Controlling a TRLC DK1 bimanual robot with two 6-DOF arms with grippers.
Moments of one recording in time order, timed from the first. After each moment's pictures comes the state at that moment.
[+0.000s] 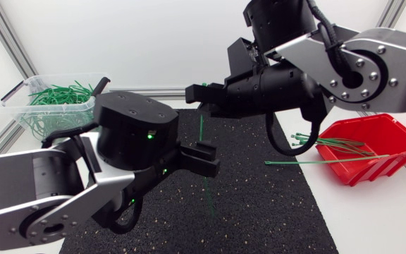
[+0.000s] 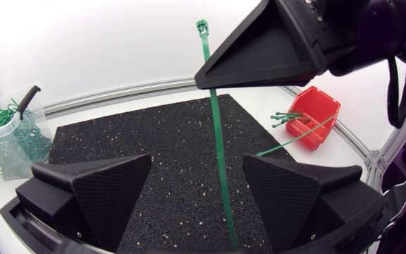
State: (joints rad) left arm -0.97 1.35 0.79 0.04 -0.43 -0.35; right arm 0.70 1.44 1.17 -0.37 -0.10 0.48
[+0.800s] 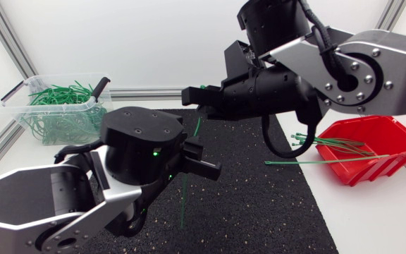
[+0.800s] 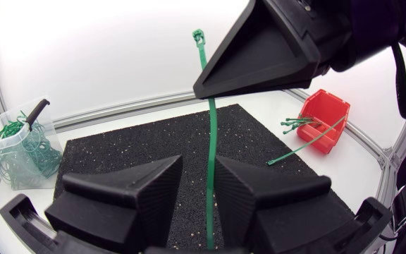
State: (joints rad) left arm -1.00 1.38 0.74 0.18 -0.55 -0.28; right arm 0.72 1.45 1.17 -0.37 -0.07 0.50
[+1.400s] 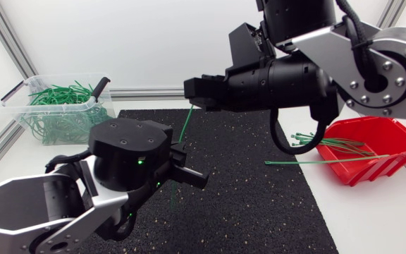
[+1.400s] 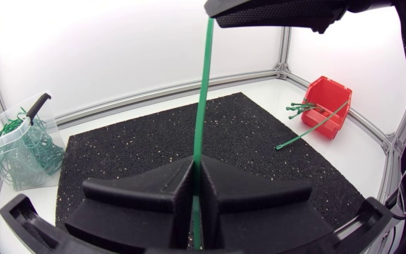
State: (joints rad) left arm -0.96 1.35 0.65 0.21 -0.49 -0.23; right arm 0.72 1.39 1.15 -0.30 -0.12 0.42
